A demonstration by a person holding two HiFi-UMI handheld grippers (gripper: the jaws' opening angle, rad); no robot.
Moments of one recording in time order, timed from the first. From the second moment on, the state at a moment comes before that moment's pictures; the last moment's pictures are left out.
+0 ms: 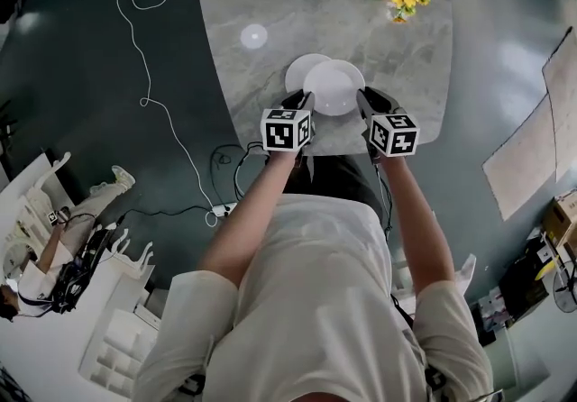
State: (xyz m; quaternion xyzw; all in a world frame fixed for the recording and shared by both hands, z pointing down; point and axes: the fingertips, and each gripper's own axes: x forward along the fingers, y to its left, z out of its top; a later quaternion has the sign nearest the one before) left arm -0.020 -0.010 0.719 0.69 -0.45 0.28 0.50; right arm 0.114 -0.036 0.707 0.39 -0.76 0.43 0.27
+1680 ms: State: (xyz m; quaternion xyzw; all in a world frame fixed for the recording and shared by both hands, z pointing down) left arm -0.061 -0.001 0.724 0.72 -0.38 0.36 0.45; right arm 0.054 -0.032 0.709 0.35 -0.79 0.37 0.34
